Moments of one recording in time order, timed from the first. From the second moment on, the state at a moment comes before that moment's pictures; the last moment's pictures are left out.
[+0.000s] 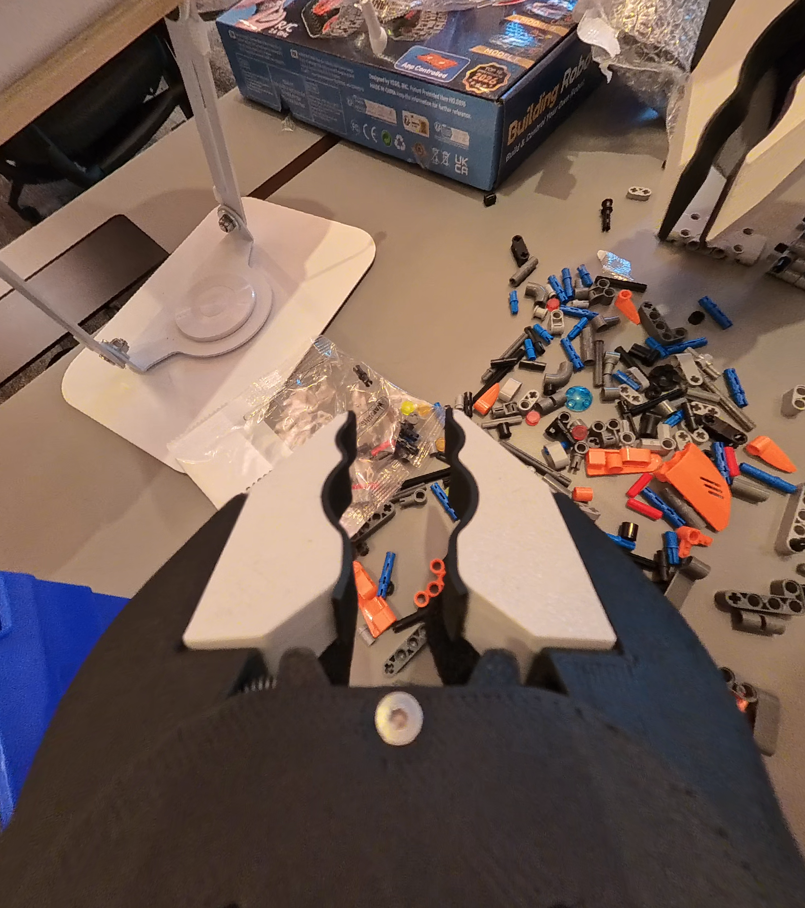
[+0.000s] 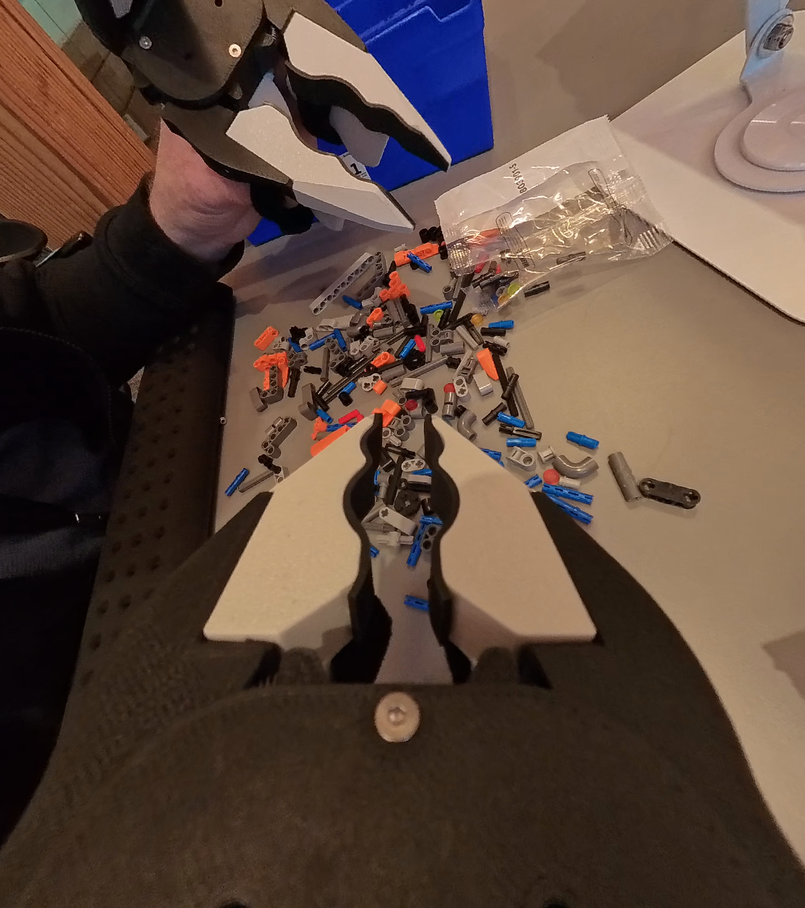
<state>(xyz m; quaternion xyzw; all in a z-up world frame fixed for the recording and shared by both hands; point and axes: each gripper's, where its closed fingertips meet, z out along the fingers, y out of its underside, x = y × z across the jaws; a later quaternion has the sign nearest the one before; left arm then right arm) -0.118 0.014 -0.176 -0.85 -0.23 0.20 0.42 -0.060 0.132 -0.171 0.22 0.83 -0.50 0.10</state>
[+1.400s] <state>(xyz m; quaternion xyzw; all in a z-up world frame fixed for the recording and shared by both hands) -0.105 0.029 -0.166 -0.85 -0.20 0.19 0.45 -0.044 0.287 -0.086 0.33 0.70 -0.63 -0.13</state>
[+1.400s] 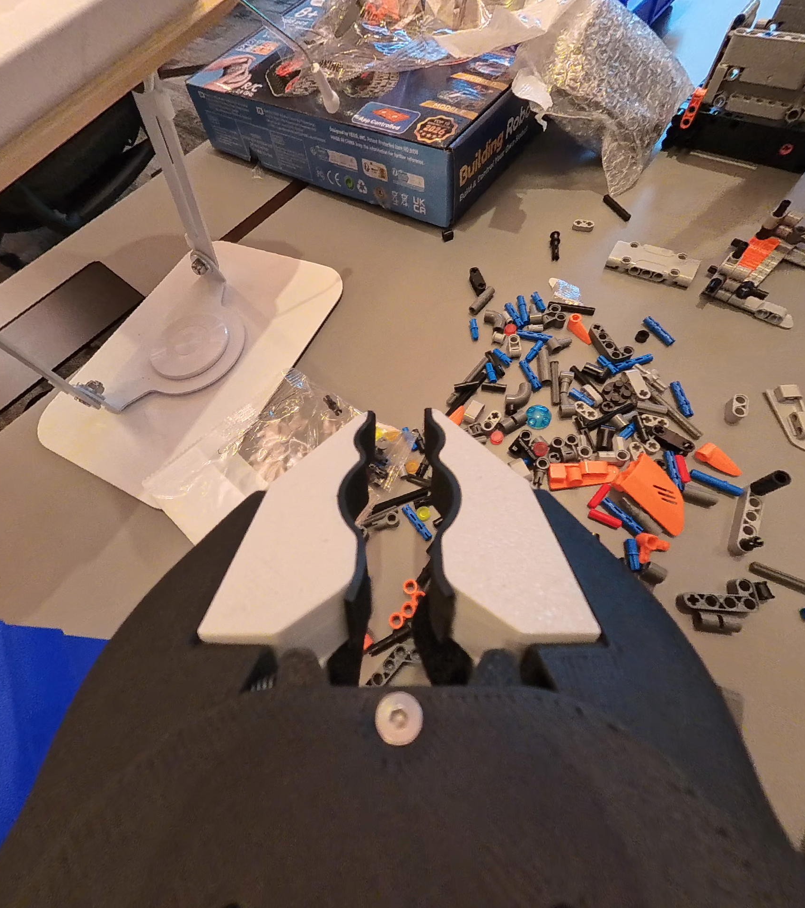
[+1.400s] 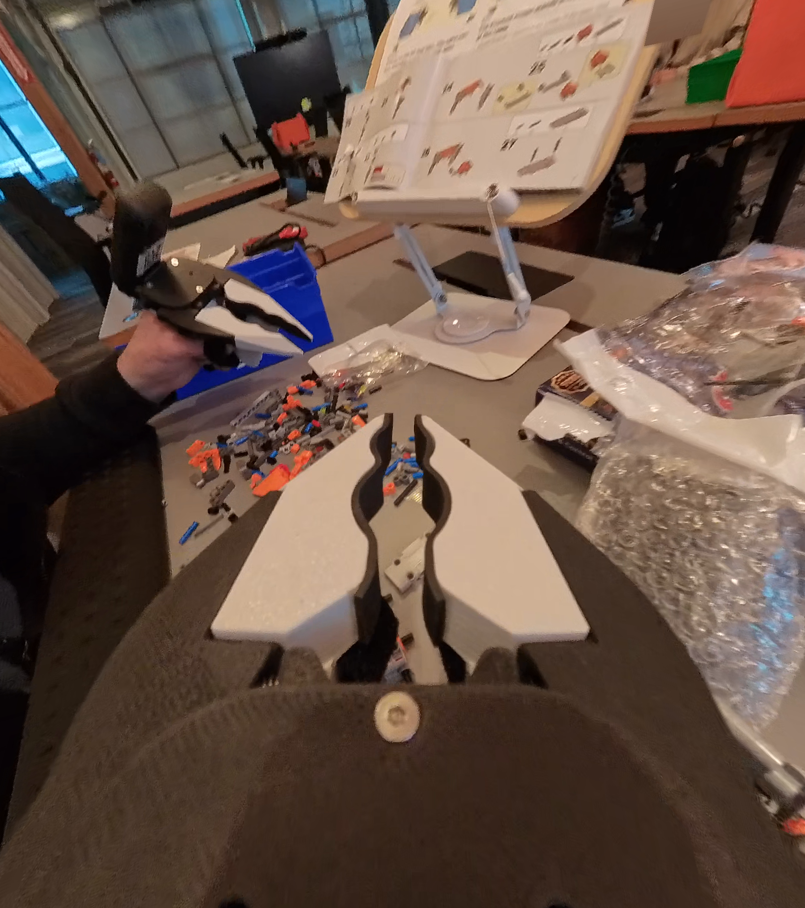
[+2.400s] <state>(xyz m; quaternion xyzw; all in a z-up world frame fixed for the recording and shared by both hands) -0.096 0.036 -0.168 -0.85 -0.19 0.16 0.46 0.051 0.099 -0.234 0.09 0.93 -0.36 0.04</state>
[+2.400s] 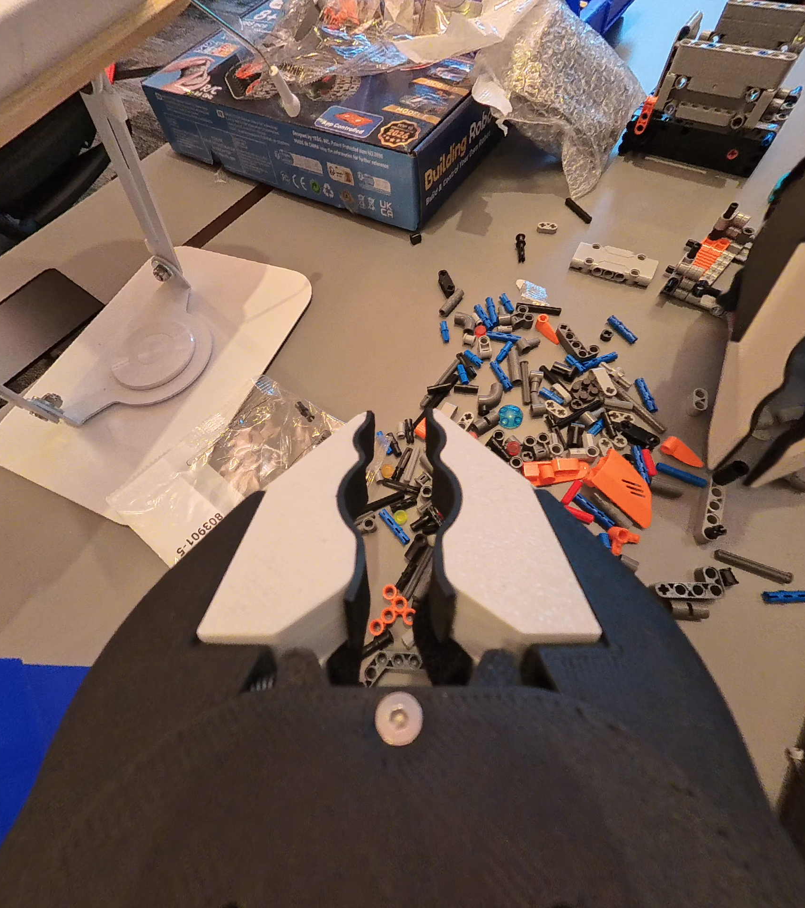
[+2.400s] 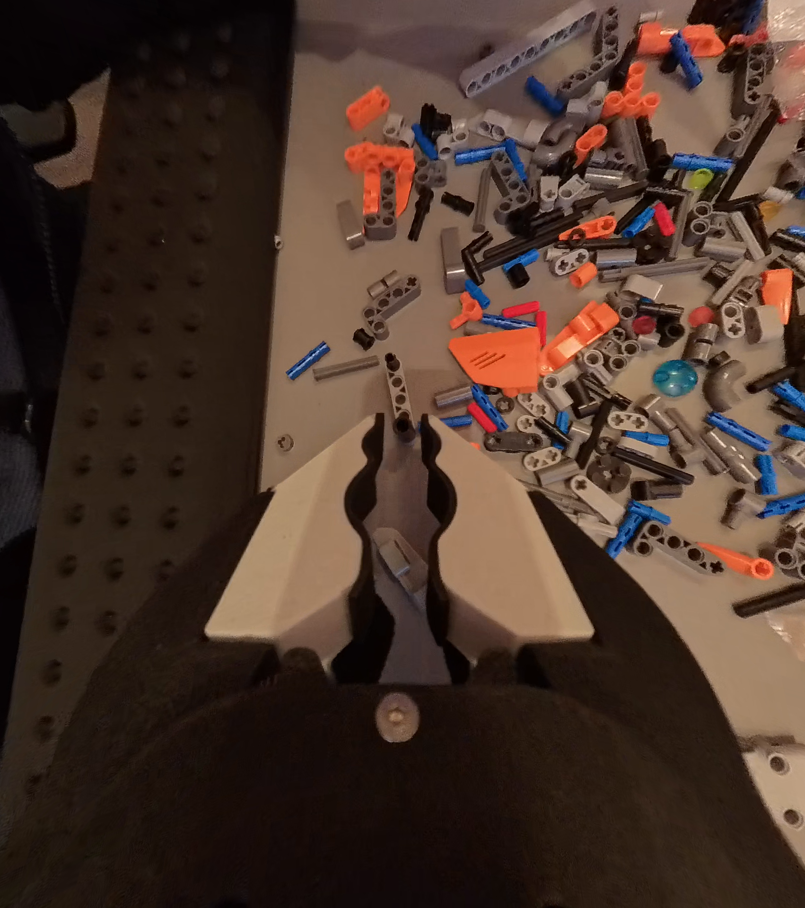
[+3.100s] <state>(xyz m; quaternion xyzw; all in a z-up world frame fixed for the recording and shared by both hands) -0.096 0.033 -0.158 -0.84 -0.19 0.16 0.48 0.019 0.127 -0.177 0.18 0.84 -0.51 0.06</state>
